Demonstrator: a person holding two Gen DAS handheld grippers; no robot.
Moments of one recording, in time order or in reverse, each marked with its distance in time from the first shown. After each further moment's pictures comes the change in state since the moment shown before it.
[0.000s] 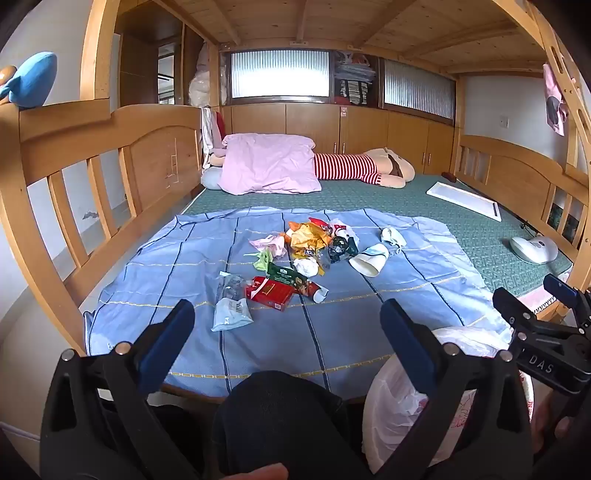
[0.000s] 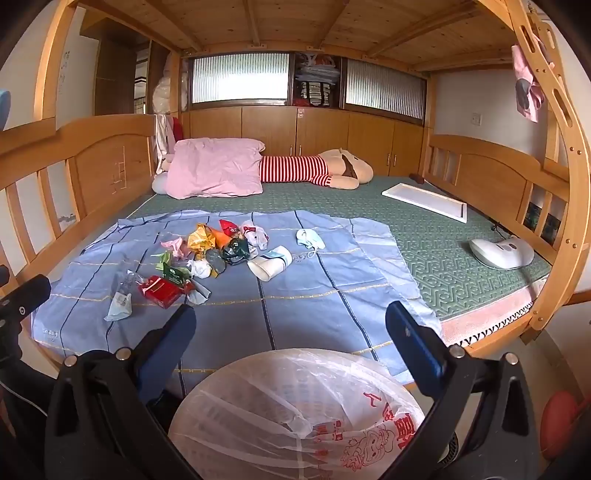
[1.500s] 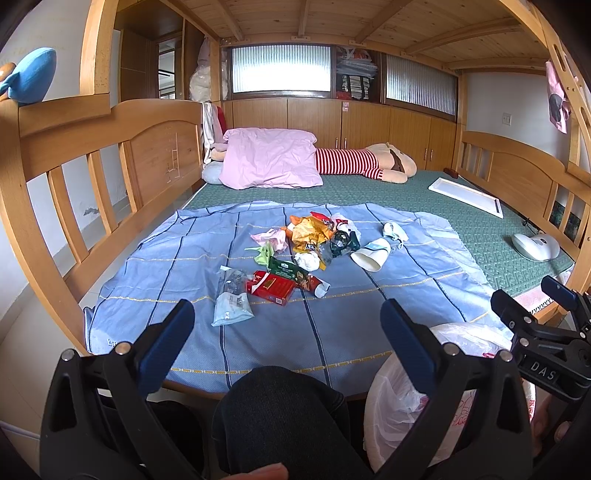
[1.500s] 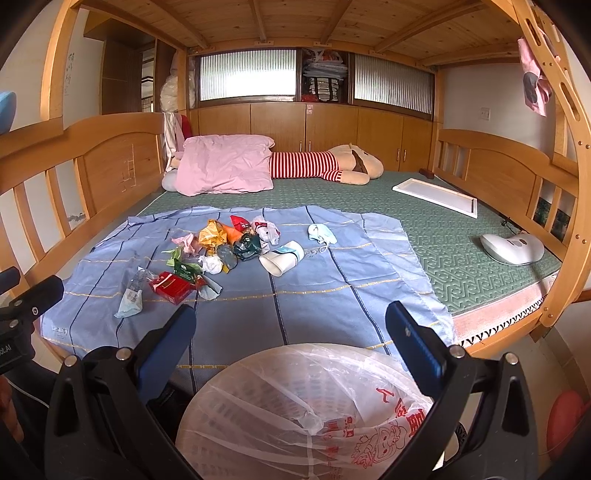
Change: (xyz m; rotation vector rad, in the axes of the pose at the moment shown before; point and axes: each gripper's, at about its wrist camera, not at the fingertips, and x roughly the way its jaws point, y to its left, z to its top) left arm 0.002 0.002 -0.004 -0.004 0.019 0.001; right arm 0.003 0.005 -0.004 0.009 0.016 0.043
